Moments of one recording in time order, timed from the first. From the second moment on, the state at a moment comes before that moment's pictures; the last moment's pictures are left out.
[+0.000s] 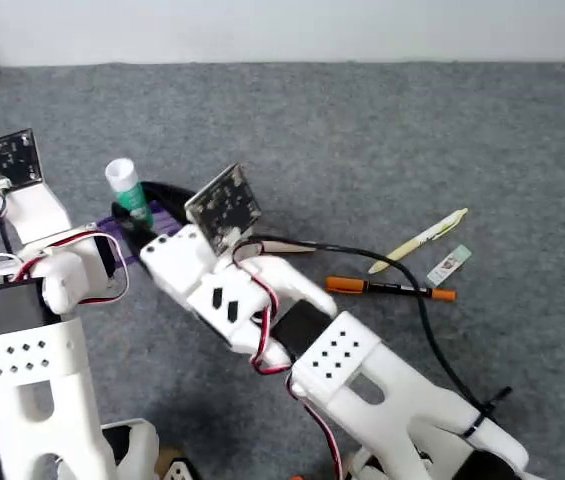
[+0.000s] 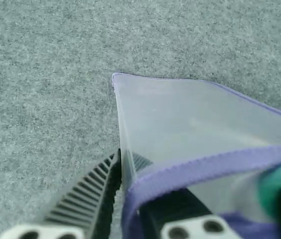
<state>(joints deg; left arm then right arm) -15.6 -41.9 28.9 81.9 12.6 -51.3 -27.9 39.7 1.9 -4.4</state>
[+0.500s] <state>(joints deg) -15.4 -41.9 28.9 82.9 12.6 -52.0 -35.3 51.3 0.5 -2.2</state>
